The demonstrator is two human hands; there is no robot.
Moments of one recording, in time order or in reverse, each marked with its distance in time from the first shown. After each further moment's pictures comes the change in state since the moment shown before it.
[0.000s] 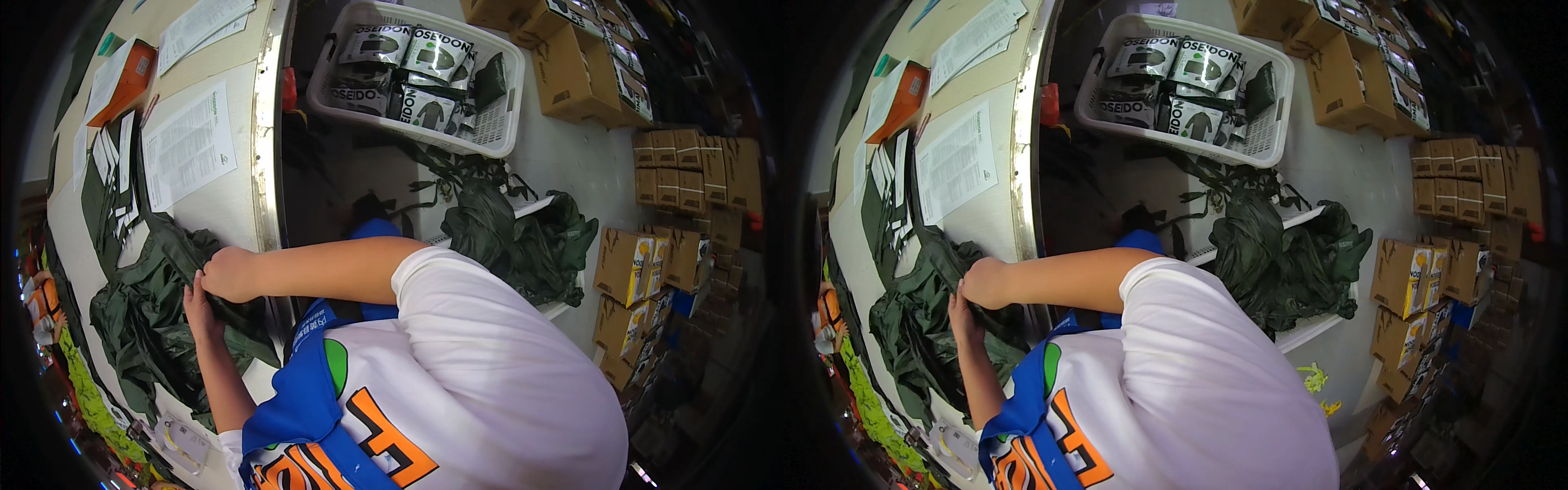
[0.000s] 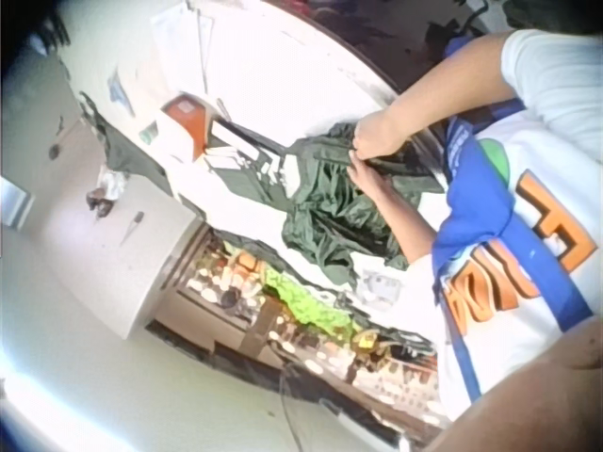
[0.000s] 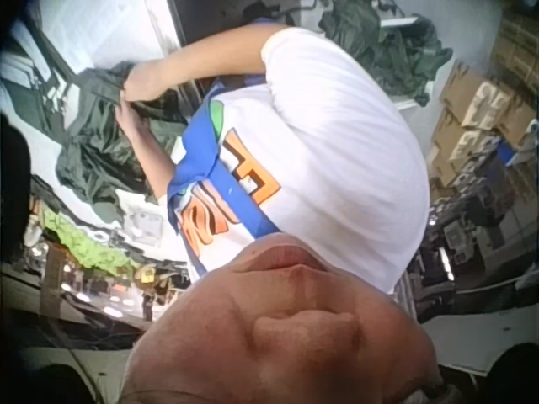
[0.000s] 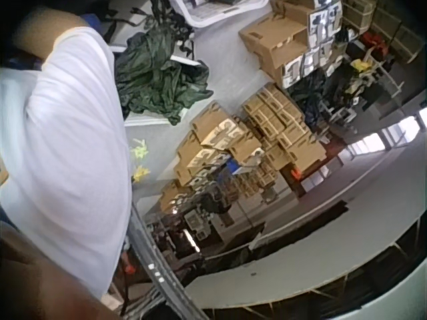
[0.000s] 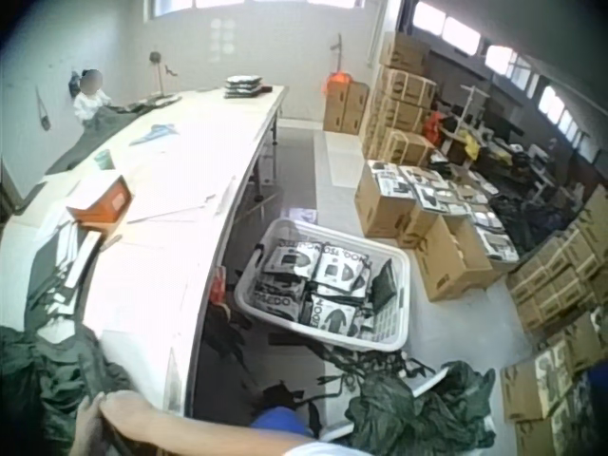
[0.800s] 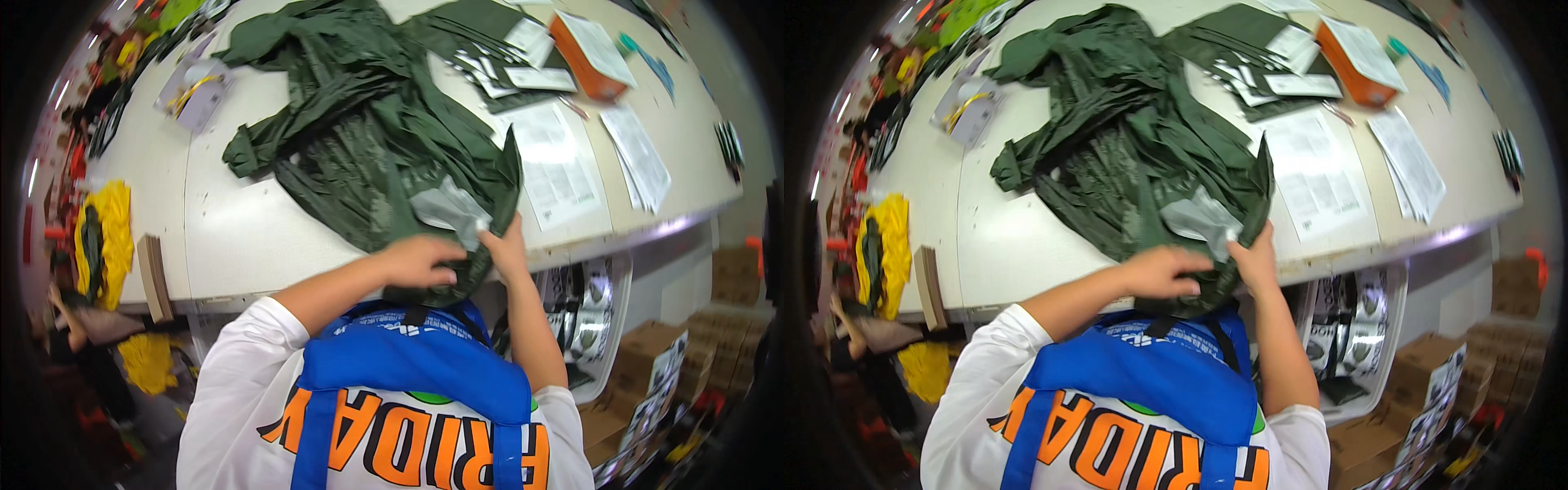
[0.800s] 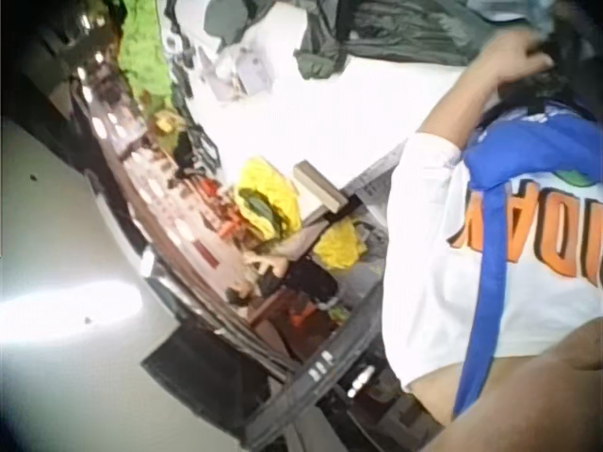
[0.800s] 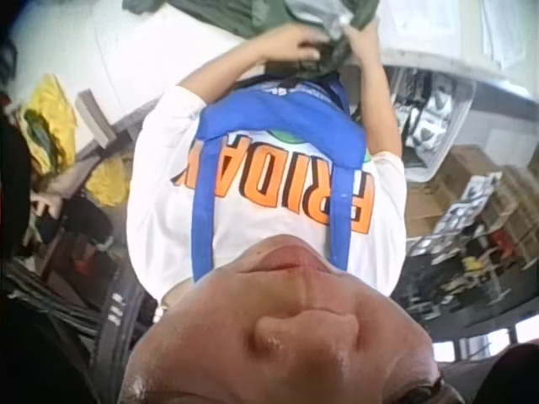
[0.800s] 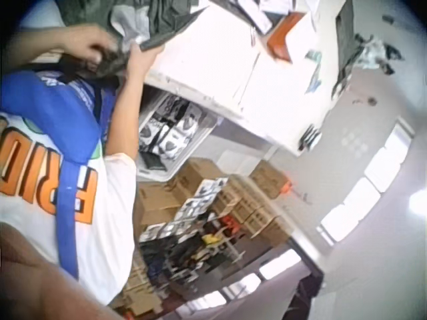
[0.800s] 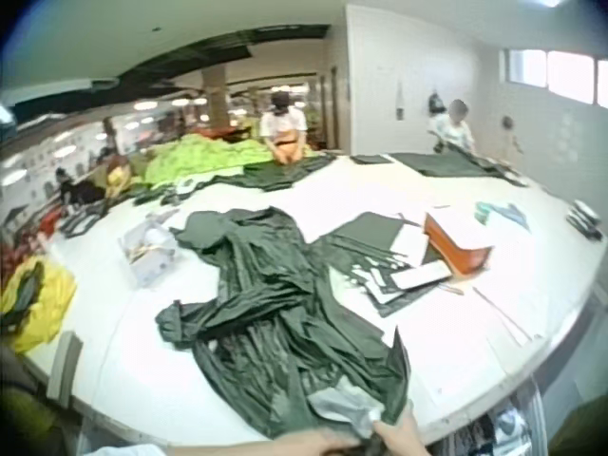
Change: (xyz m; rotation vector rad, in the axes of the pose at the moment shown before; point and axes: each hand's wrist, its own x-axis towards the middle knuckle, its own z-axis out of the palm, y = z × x) left_hand -0.094 -0.004 0.005 0.639 -0.246 0.418; right_hand 0.031 0.039 -0.021 0.562 -0.125 0.424
